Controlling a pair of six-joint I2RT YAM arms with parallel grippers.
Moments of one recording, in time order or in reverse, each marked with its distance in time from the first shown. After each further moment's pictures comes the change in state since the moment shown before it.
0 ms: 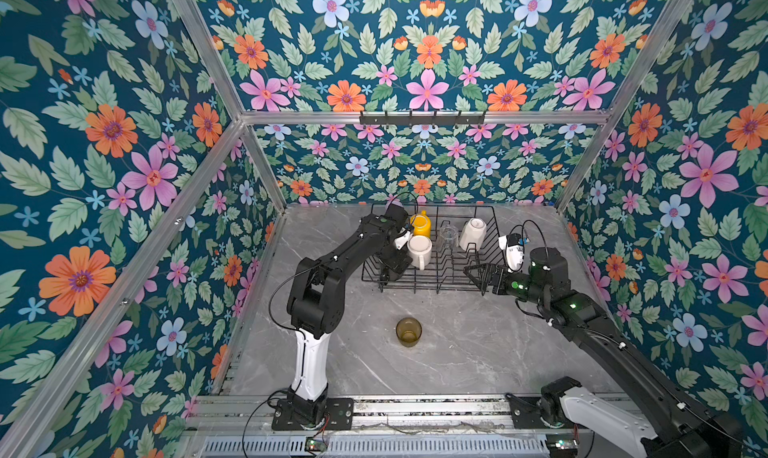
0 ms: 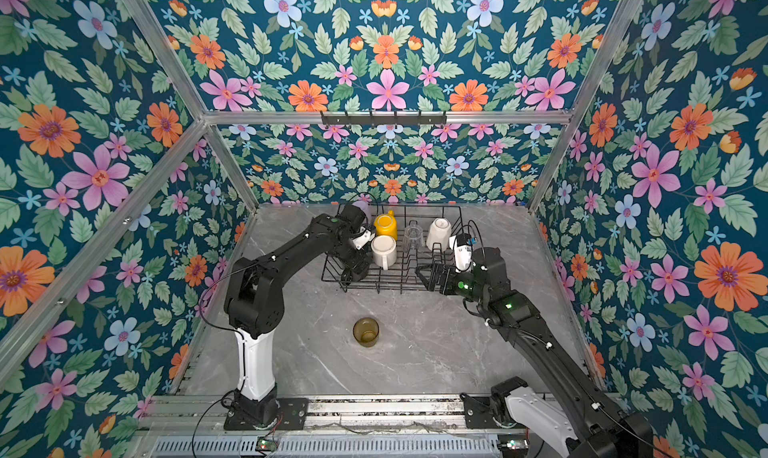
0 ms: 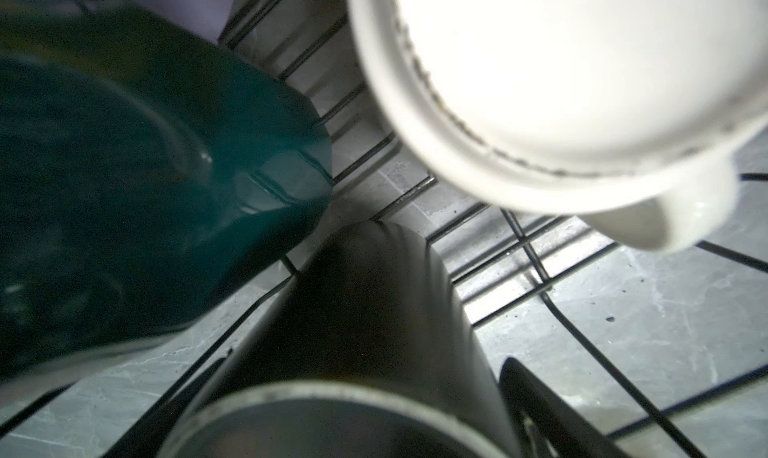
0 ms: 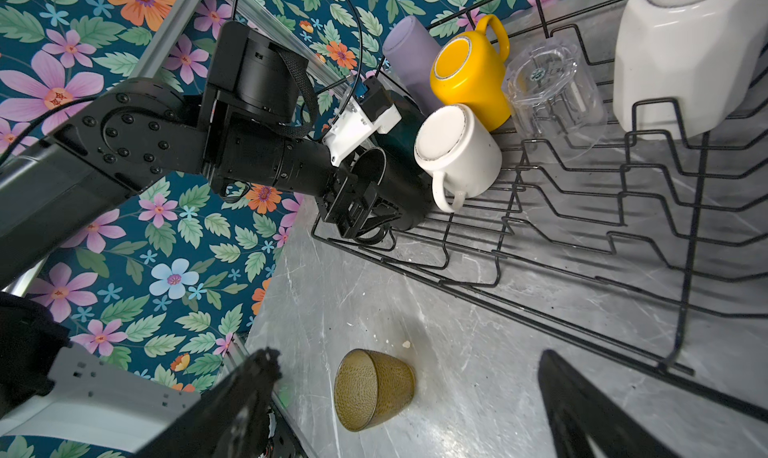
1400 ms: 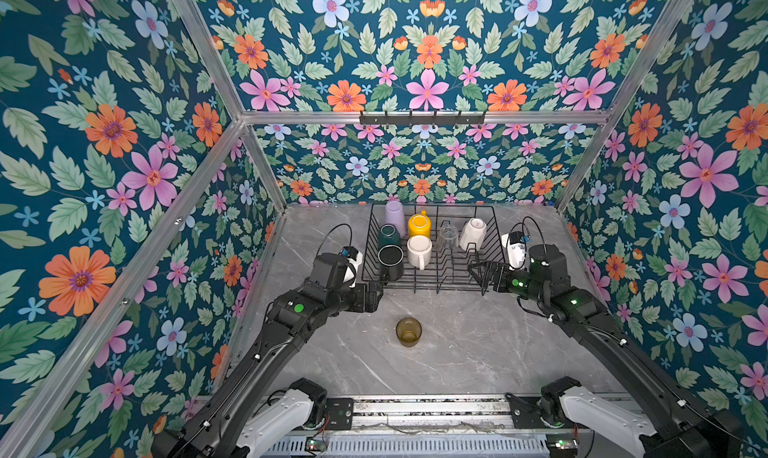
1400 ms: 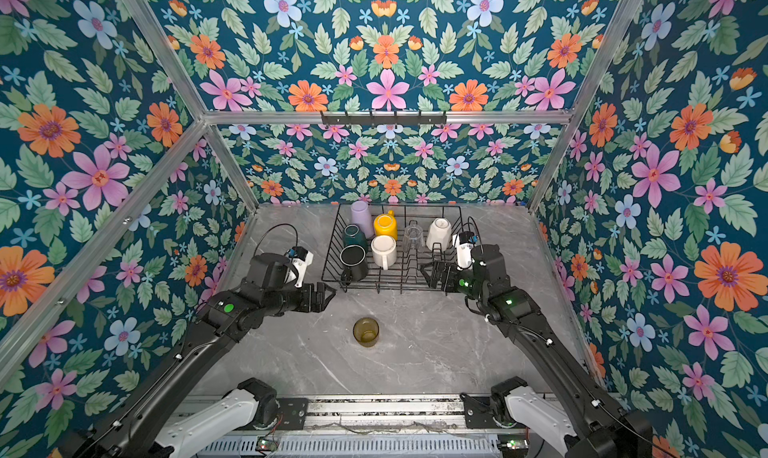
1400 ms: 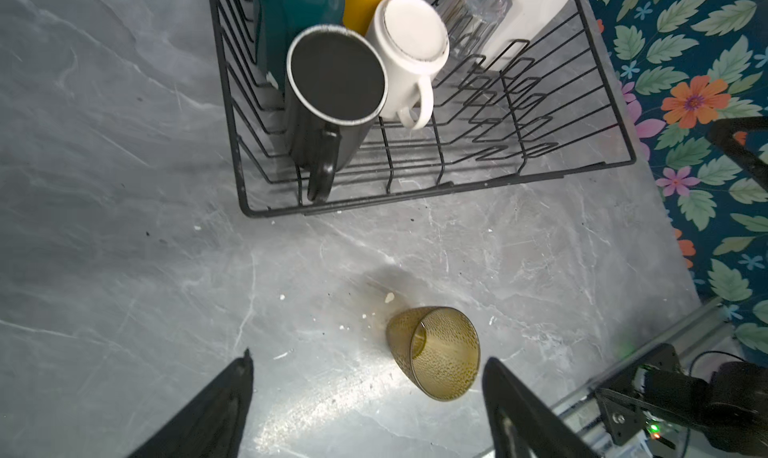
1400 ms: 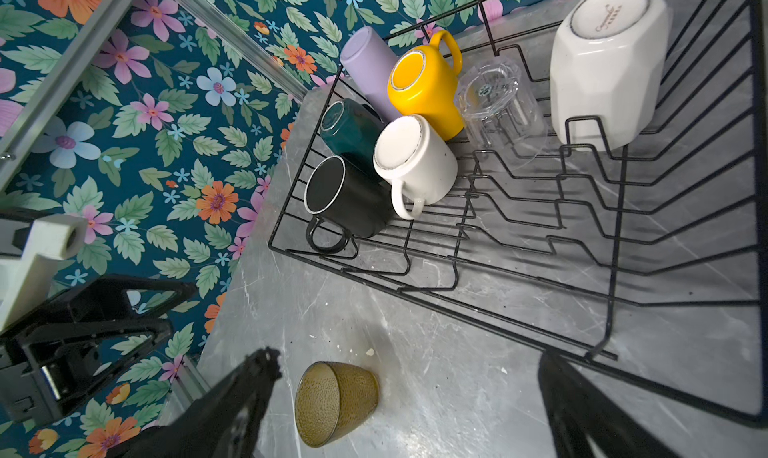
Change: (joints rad) left arm 0.006 -1.095 -0.799 0.154 0.195 -0.579; right arm -0.002 0.024 0.047 -0.083 0.106 -0.056
